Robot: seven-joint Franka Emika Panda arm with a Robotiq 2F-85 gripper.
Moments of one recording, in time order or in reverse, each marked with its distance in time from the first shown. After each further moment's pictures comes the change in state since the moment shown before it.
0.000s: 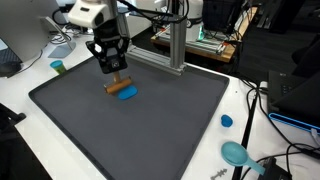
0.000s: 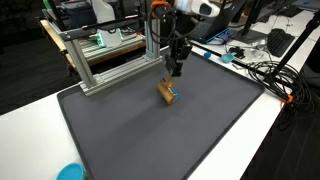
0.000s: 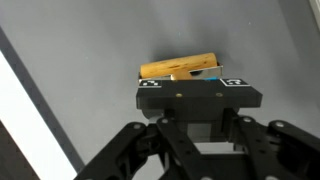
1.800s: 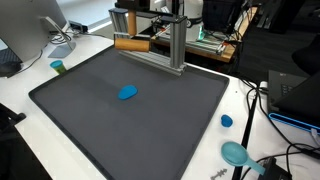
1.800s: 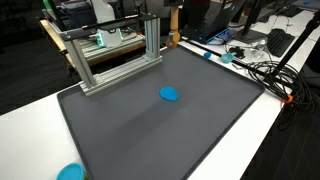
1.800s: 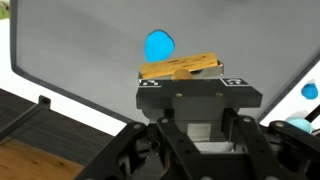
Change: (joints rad) arm 0.041 -0.568 0.045 -0.281 0.153 -0.095 0.657
